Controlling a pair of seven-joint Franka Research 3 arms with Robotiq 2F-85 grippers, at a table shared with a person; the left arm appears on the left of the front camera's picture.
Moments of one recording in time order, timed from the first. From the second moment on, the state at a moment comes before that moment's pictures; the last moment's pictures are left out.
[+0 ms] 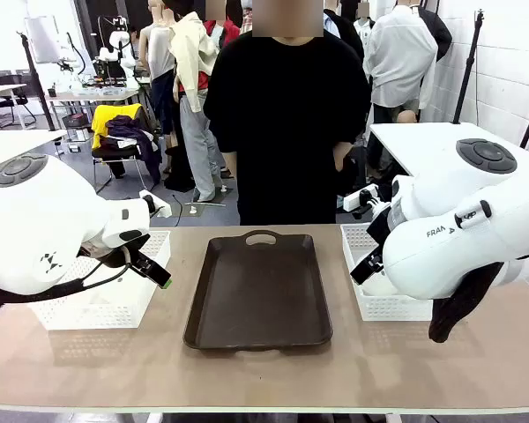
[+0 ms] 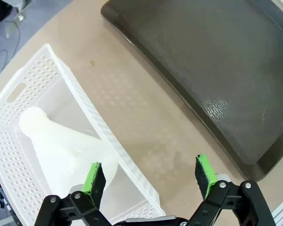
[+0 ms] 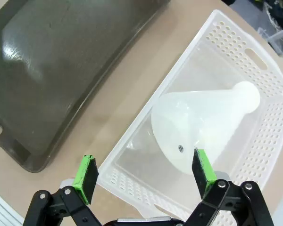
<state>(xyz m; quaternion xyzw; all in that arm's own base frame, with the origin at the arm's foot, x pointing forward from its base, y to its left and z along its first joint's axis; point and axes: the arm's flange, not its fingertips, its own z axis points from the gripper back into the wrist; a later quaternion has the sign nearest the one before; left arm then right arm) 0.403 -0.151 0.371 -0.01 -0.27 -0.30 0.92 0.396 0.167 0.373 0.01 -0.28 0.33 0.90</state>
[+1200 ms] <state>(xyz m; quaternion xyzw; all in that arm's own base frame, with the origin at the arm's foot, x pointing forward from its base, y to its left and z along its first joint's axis) 0.402 -0.152 0.371 -0.01 -0.27 -0.30 0.92 0.396 0.167 0.373 0.01 -0.28 0.33 0.90</state>
